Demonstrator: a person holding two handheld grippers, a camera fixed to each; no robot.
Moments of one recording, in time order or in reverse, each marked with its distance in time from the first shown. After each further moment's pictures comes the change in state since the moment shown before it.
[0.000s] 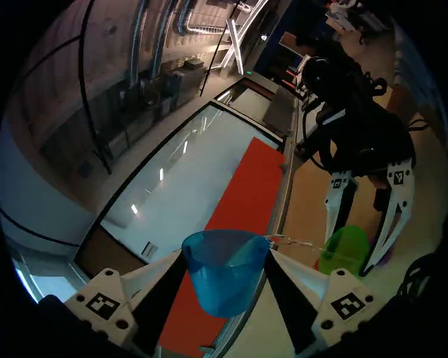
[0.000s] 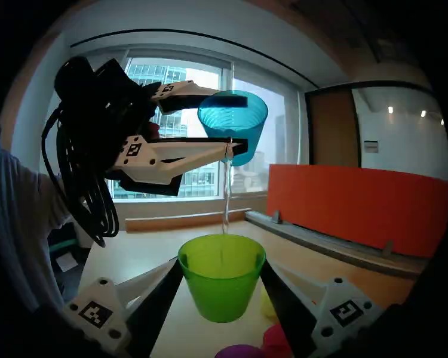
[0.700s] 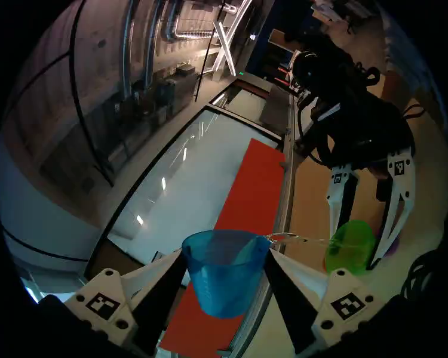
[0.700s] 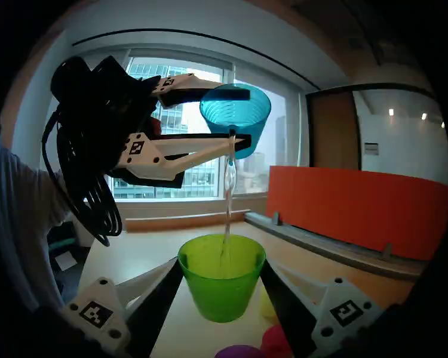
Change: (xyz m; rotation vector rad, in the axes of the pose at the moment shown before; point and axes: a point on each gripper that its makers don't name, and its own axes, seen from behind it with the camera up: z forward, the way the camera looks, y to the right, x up) left arm 0.012 -0.007 0.001 0.012 0.018 0.093; right arm 0.005 -0.001 -0.001 -0.002 0.003 -0.012
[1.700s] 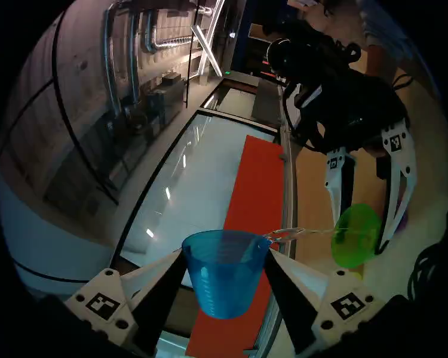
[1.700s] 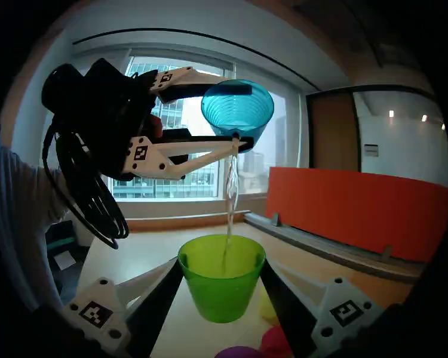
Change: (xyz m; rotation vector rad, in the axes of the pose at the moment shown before) left arm 0.005 -0.007 -0.005 0.014 0.004 0.160; right arm 0.002 -0.001 0.002 -0.004 0.002 -0.007
